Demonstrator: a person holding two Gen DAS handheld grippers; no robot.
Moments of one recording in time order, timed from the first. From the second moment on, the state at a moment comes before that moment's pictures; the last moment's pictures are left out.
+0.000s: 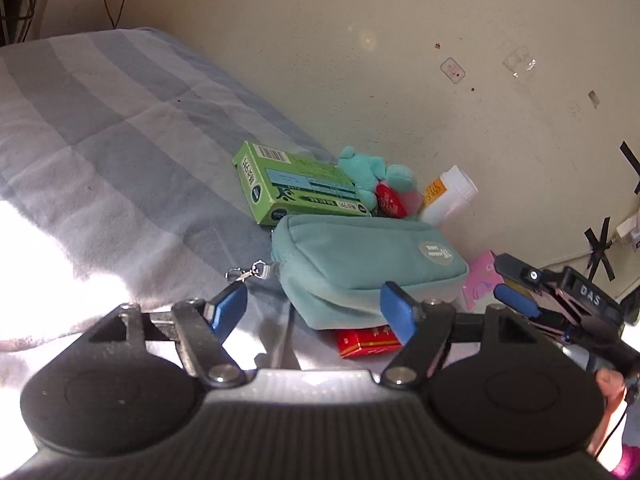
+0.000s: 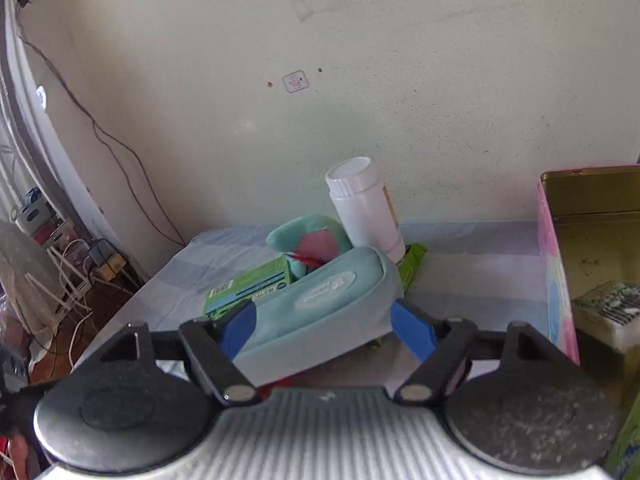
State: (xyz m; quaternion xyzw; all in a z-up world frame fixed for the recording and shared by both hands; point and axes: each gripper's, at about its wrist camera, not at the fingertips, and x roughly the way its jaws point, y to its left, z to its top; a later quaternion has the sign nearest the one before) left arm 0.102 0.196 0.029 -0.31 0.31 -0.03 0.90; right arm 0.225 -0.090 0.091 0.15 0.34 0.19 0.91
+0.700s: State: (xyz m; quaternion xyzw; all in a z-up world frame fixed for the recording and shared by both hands) left arm 0.062 0.173 0.042 -0.24 0.29 -0.11 0.92; right arm 0.102 -0.107 0.091 0.08 0.31 0.21 0.93
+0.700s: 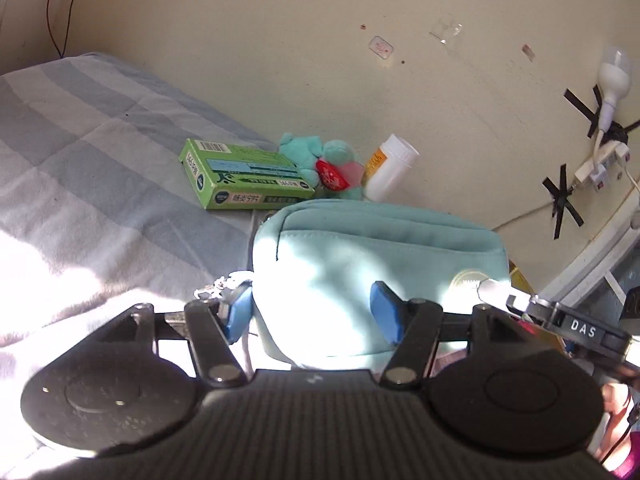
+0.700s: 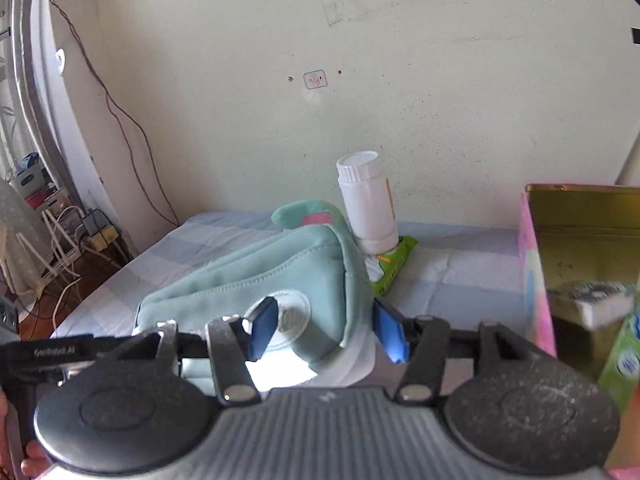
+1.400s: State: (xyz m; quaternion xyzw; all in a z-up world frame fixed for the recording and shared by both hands) left arm 0.039 -0.010 0.101 -0.06 0.26 -0.24 0.94; right arm -0.047 -0.289 0.104 0.15 0.19 0.10 0.97
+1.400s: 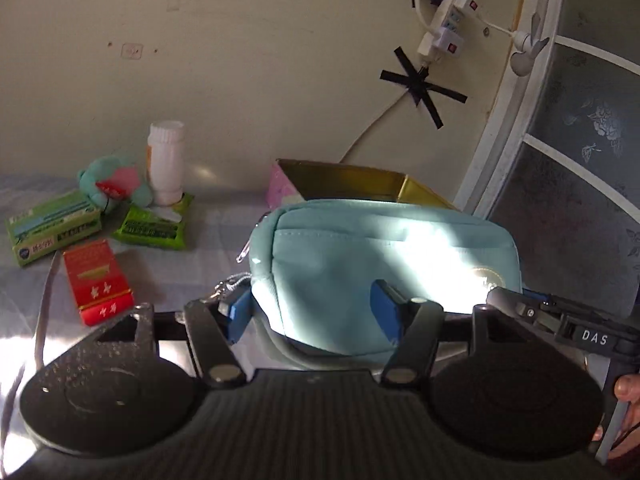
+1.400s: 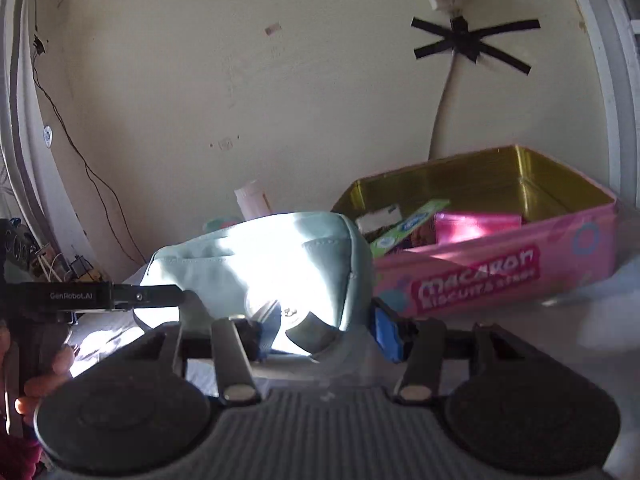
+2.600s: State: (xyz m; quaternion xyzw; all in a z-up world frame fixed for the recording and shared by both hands) left arm 0.158 -0.166 0.101 0.02 0.26 -0.19 0.95; right arm 0.055 -0.414 0.083 0.16 0.17 -0.05 0.97
